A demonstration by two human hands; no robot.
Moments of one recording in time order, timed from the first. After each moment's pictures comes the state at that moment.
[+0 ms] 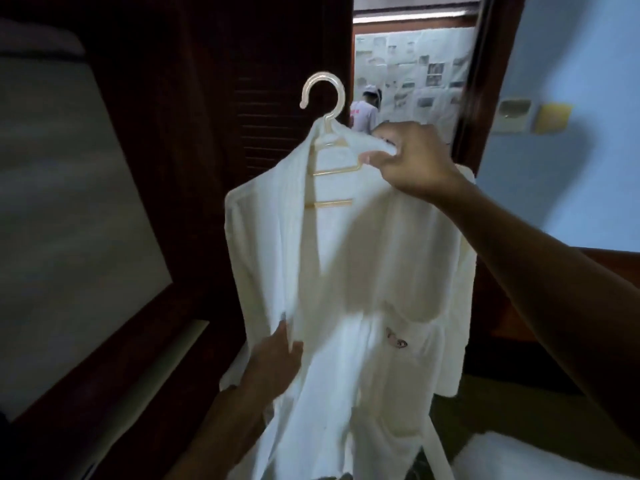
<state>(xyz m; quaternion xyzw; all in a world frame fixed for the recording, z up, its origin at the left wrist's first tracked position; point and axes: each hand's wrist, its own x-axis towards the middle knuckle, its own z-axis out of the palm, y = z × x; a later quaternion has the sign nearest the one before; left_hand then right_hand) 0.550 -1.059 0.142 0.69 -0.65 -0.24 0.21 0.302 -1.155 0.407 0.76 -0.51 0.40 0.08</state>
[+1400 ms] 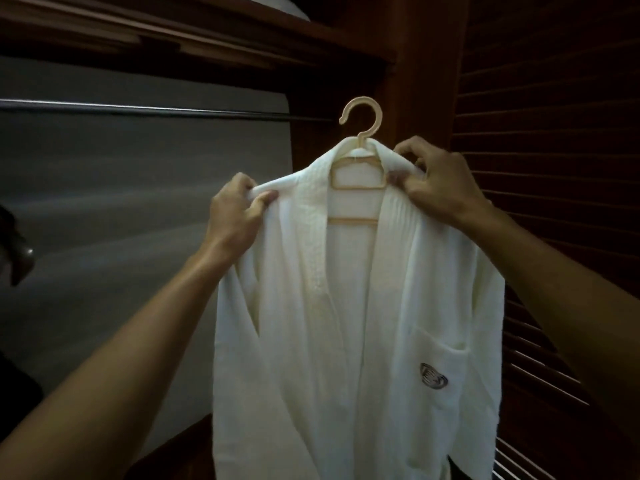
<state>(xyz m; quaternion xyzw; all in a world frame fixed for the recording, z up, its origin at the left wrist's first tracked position) 0.979 -1.508 0.405 0.68 -0.48 0.23 0.51 0.687 -1.663 0.451 0.85 -0.23 0.48 -0.03</state>
